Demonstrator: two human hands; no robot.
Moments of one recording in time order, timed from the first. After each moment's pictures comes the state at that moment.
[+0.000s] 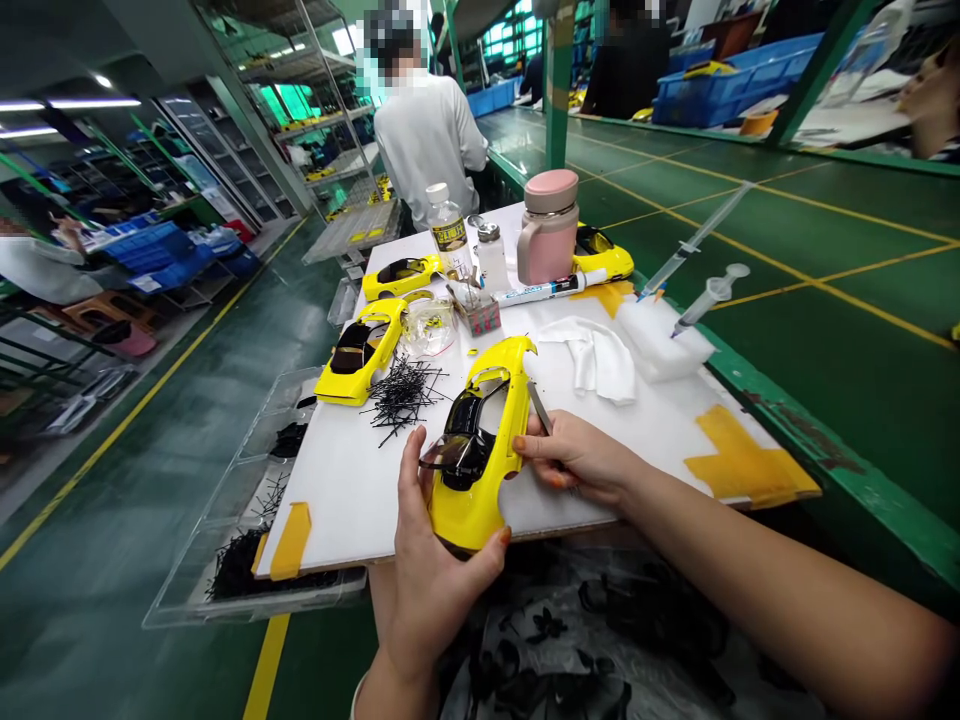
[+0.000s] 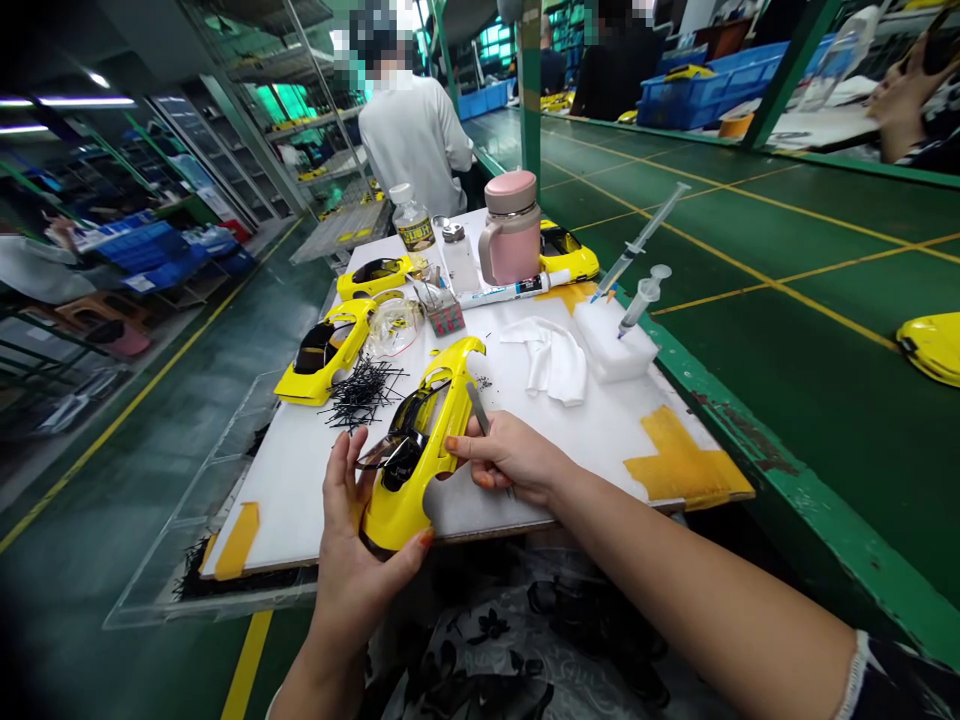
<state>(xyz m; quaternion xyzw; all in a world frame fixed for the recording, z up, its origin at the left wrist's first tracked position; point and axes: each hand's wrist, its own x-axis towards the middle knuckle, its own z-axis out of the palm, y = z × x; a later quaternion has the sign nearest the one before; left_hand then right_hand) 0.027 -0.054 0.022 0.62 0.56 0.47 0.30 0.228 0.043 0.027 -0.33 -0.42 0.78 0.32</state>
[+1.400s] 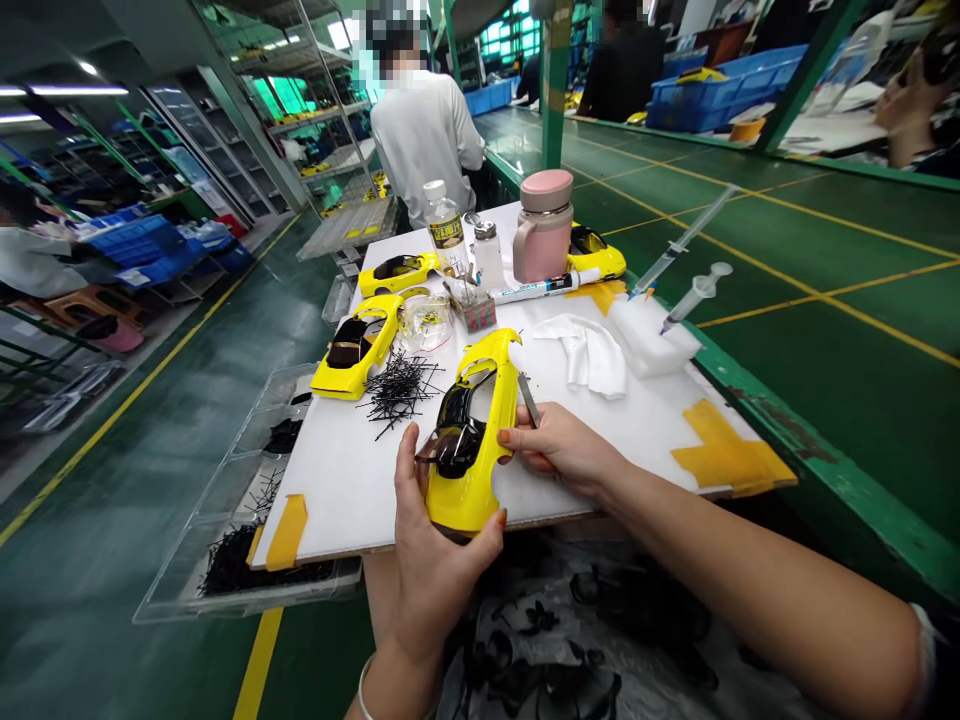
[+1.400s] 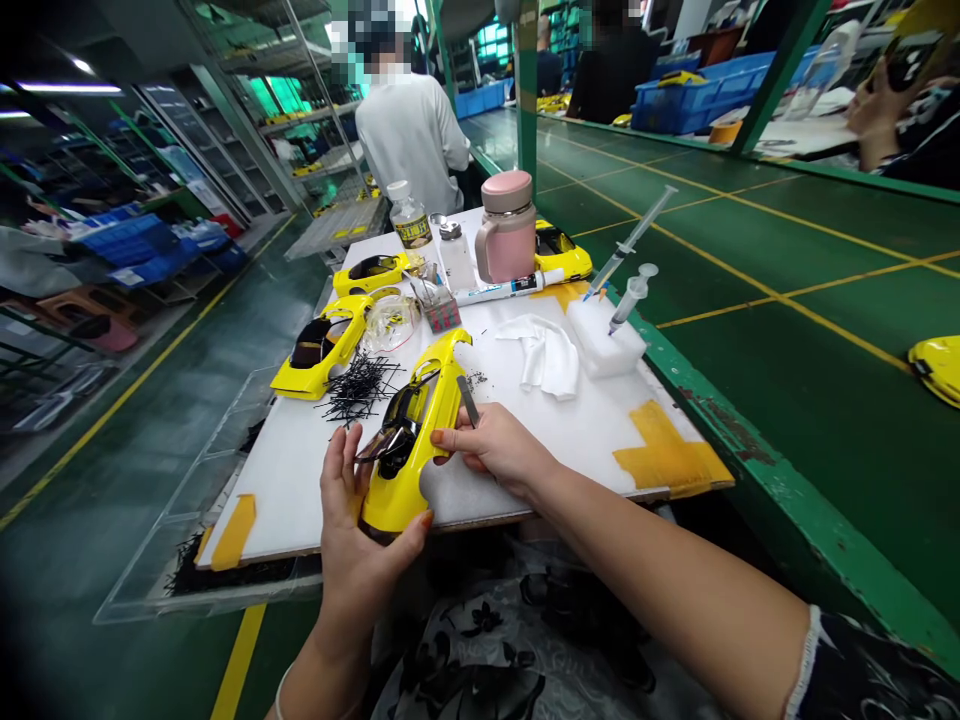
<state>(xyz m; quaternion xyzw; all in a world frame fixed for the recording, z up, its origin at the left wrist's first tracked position) 0.035 -0.055 0.012 0.61 0.57 0.50 0.25 0.216 0.037 0.033 -0.37 -0.45 0.72 0.36</state>
